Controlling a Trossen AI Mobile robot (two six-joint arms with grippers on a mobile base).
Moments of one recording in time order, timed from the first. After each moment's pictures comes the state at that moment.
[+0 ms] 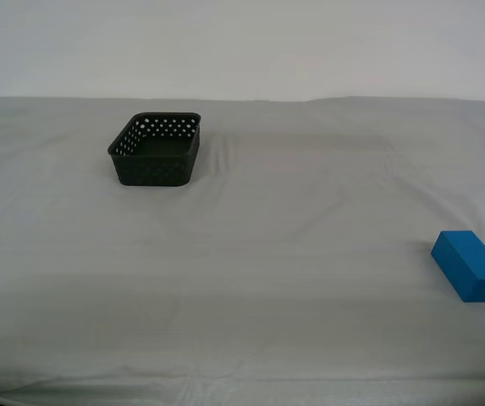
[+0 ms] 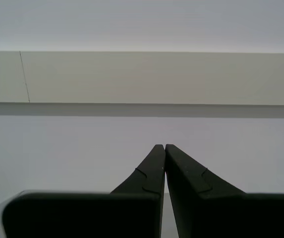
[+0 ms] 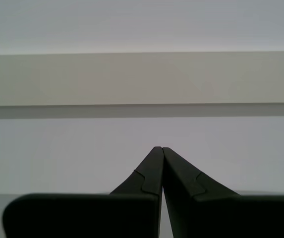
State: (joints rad) arm 0 0.00 1.05 0.52 0.62 -0.01 0.00; arm 1 0.00 1.05 0.52 0.62 -0.01 0.00
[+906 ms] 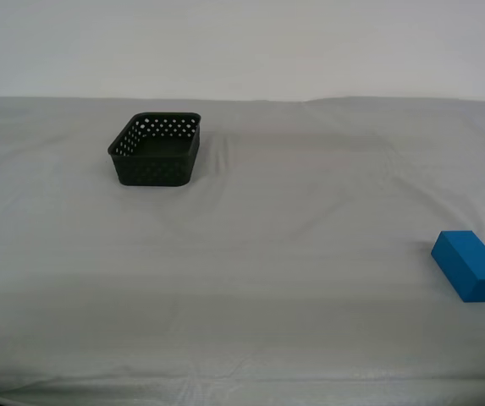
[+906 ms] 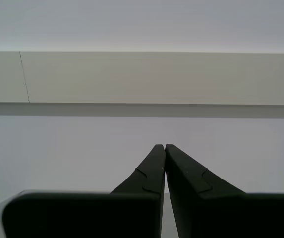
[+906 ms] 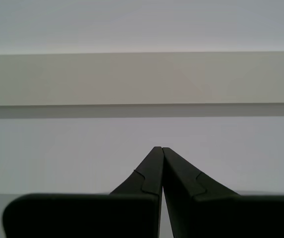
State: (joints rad) arm 0 0.00 1.05 0.52 0.62 -0.01 0.00; arm 1 0.00 1.05 0.52 0.61 -0.01 0.00
